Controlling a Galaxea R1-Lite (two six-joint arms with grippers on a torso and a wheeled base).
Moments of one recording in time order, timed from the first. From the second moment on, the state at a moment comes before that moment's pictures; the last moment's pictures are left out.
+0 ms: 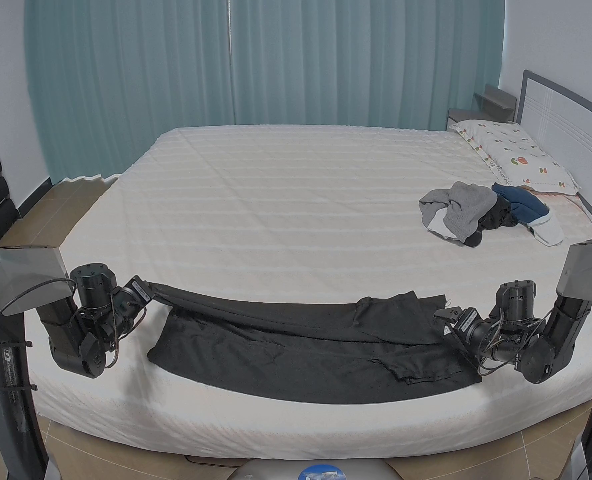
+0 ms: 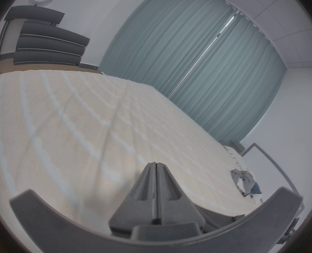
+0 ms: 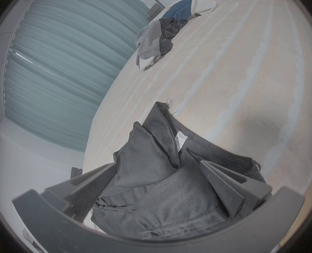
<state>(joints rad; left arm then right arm) 0.01 2.33 -0.65 -1.36 0.00 -0.67 0.15 2.20 -0.49 -1.12 0.10 0.94</state>
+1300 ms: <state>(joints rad) -0.01 2.36 -0.59 -1.30 0.02 -0.60 0.12 2.33 -0.72 -0.98 0.17 0.90</state>
